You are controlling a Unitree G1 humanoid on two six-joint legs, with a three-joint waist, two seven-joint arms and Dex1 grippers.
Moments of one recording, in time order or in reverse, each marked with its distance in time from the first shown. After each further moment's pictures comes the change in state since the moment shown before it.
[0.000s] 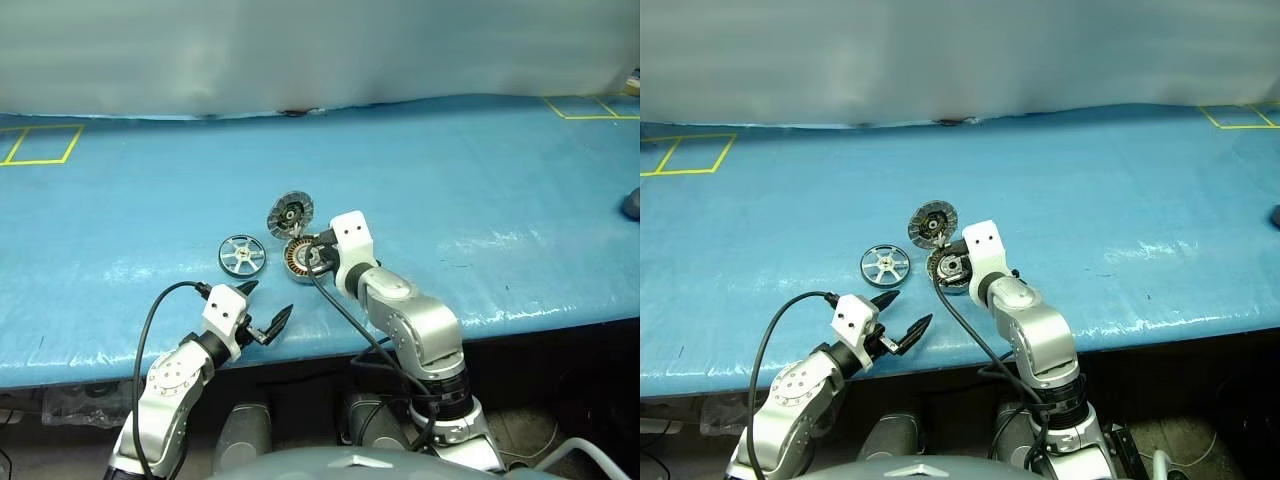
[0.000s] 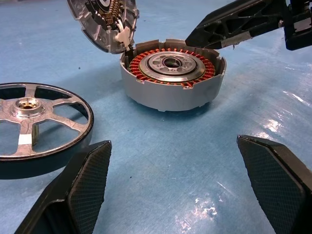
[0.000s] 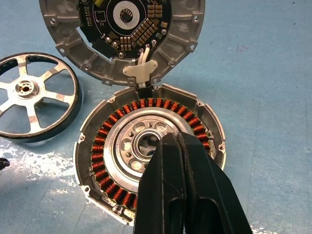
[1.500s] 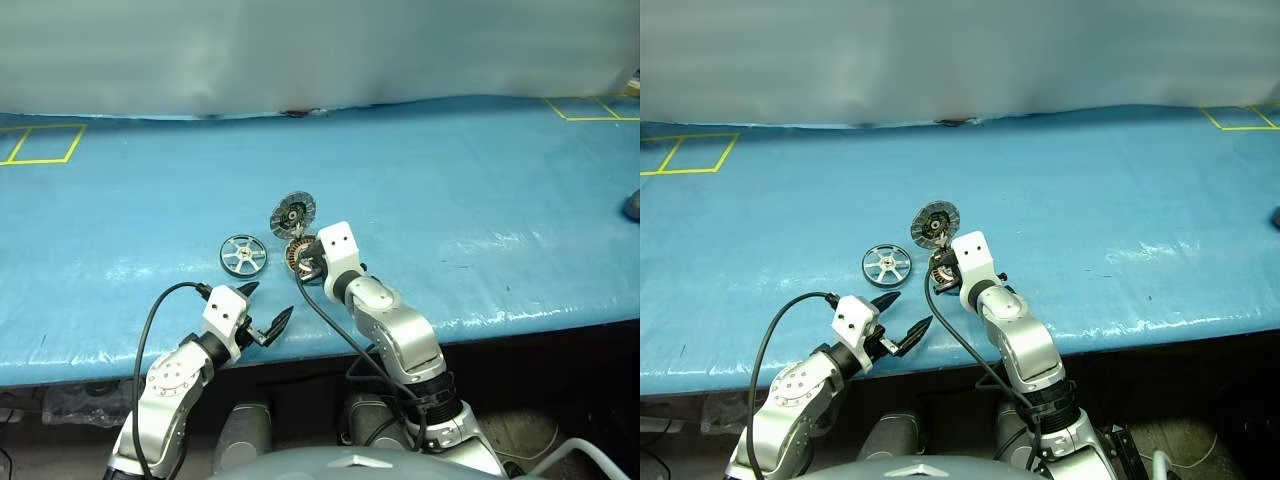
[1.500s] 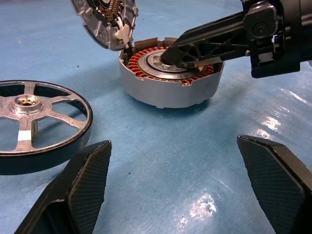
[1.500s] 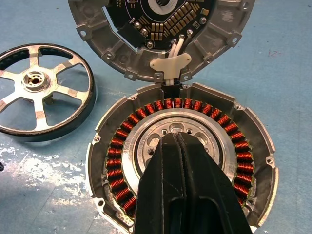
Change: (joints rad) left arm 0.004 0.004 0.000 0.000 0.000 0.001 -0.013; right arm 0.047 -0.014 0.068 0.174 -0.020 -0.276 0.000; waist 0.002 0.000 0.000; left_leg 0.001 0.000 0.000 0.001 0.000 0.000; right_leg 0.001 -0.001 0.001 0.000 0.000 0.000
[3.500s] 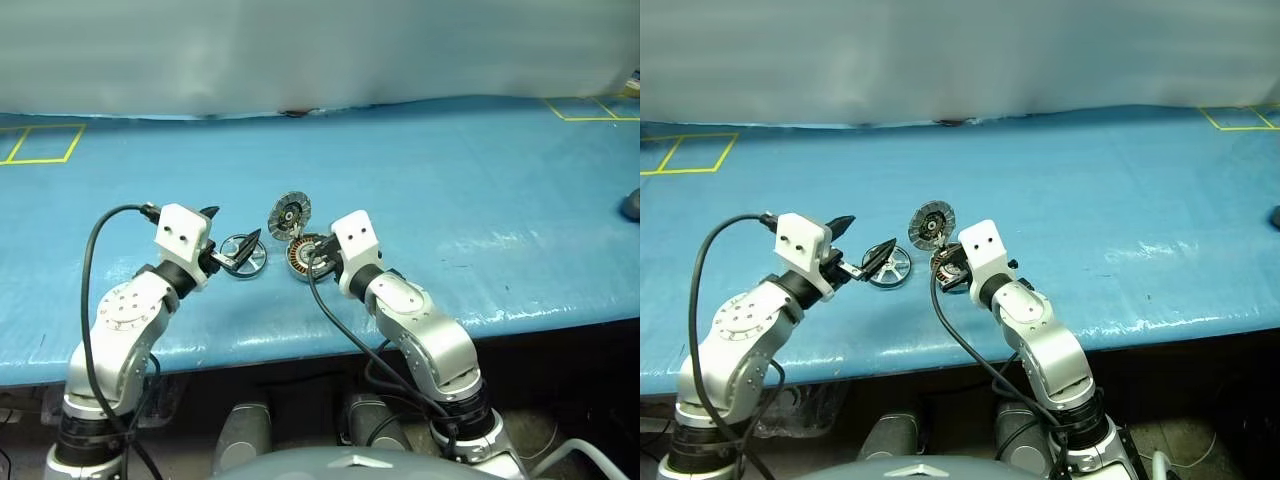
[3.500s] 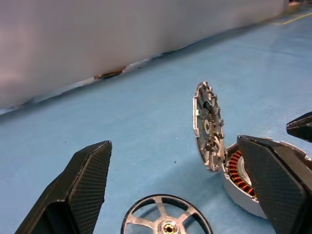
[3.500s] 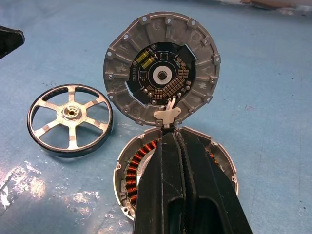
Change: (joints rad) left arm -0.352 0.192 0.214 -0.221 -0.158 0.472 0.129; right arm 0.025 -0.116 0.024 -0.280 0.053 0.074 0.048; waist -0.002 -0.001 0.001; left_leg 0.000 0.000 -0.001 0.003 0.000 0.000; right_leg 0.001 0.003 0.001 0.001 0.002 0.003
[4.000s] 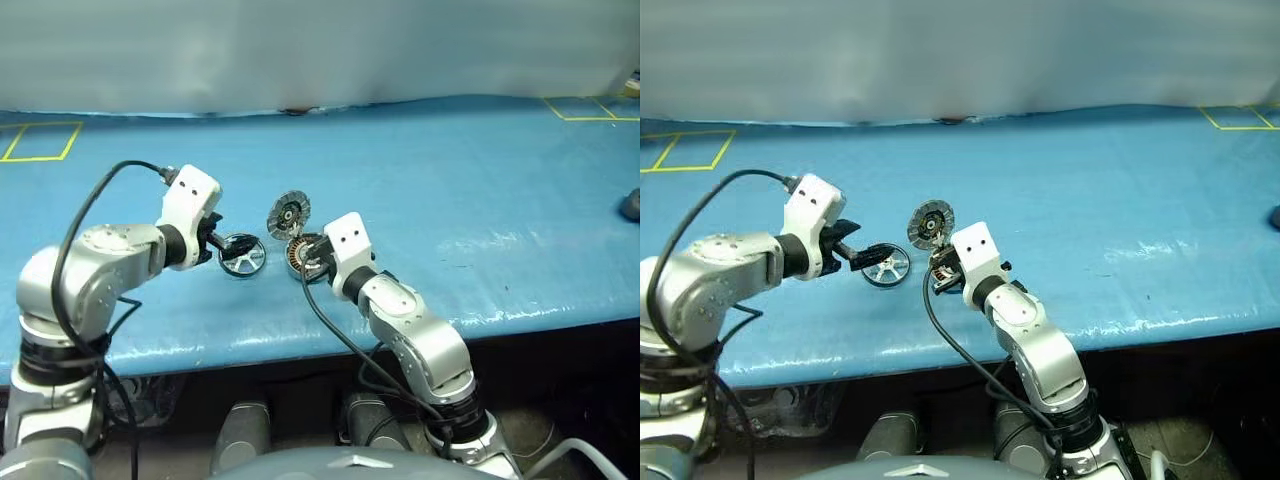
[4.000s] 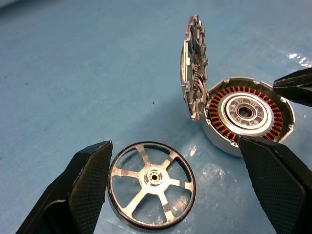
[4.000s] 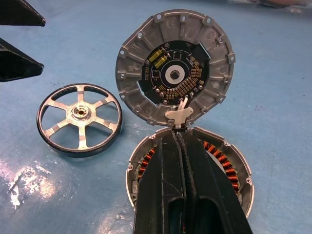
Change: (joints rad) left arm -0.442 0.179 -0.008 0.090 -0.226 0.769 -0.081; right arm 0.007 0.034 0.023 0.007 -0.009 -0.010 -0.014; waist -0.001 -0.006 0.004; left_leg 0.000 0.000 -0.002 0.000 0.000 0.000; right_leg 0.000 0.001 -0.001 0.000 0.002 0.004
